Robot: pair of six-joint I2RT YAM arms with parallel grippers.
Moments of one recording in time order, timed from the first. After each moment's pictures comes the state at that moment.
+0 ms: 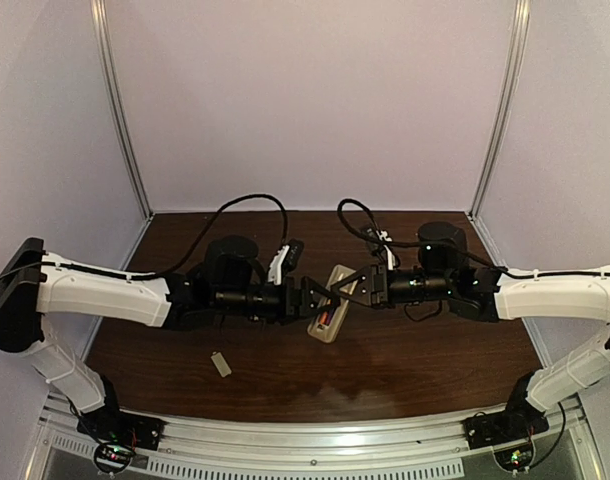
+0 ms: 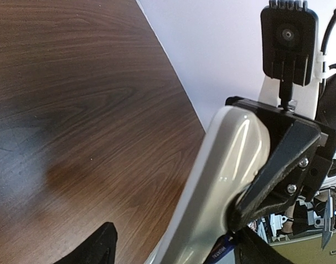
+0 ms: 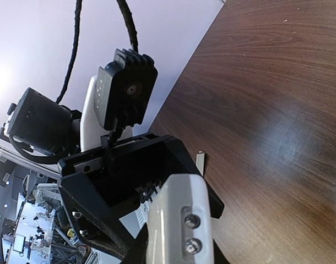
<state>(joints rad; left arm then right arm) -1.02 1.54 0.89 0.30 0.30 -0.90 0.82 1.33 0.77 0.27 -0.53 0.81</state>
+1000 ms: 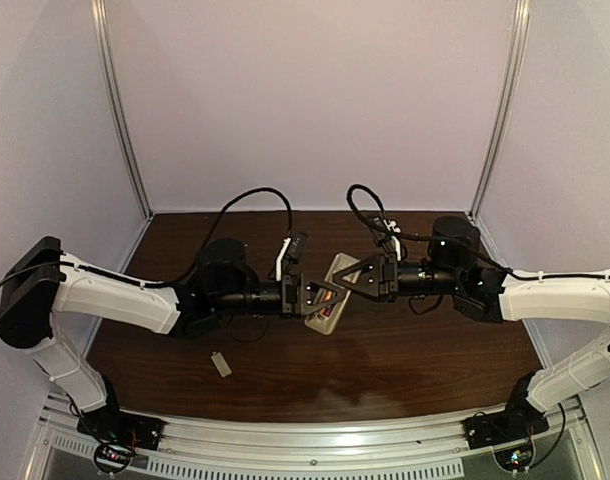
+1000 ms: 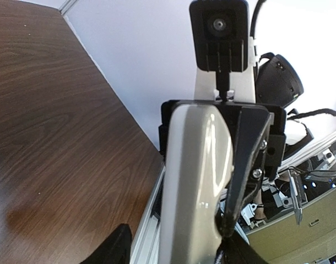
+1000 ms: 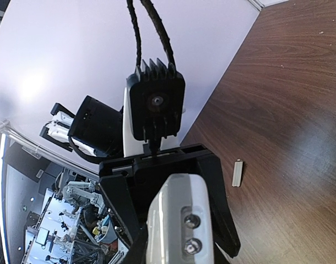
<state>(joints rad) -1.00 1.61 0.82 0.68 0.46 -0.92 0.80 1.30 0.74 0.43 -0.64 0.93</state>
